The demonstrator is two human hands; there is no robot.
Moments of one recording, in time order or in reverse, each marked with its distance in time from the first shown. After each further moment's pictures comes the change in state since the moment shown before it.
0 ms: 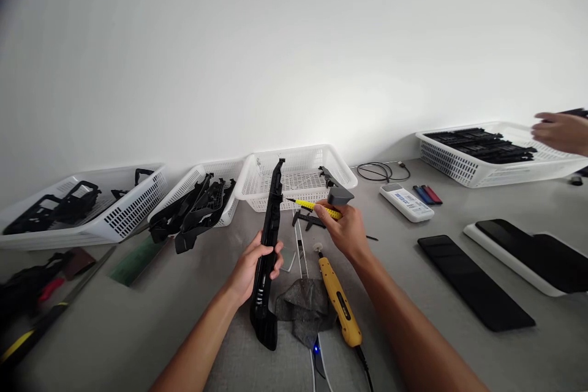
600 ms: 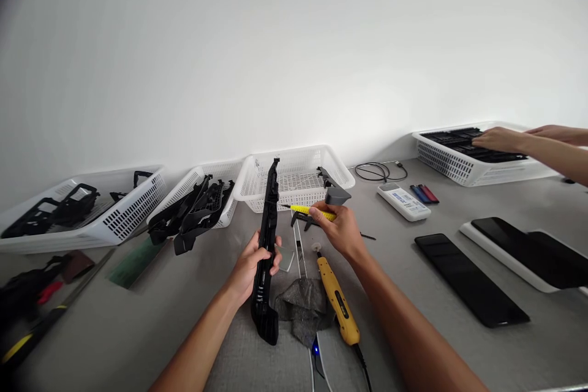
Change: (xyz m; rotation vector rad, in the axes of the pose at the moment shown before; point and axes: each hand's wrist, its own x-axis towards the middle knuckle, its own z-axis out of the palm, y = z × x) left_hand 0.005 -0.005 -0.002 0.040 0.040 0.092; right_hand 0.003 0.004 0.001 0.110 -0.141 0.015
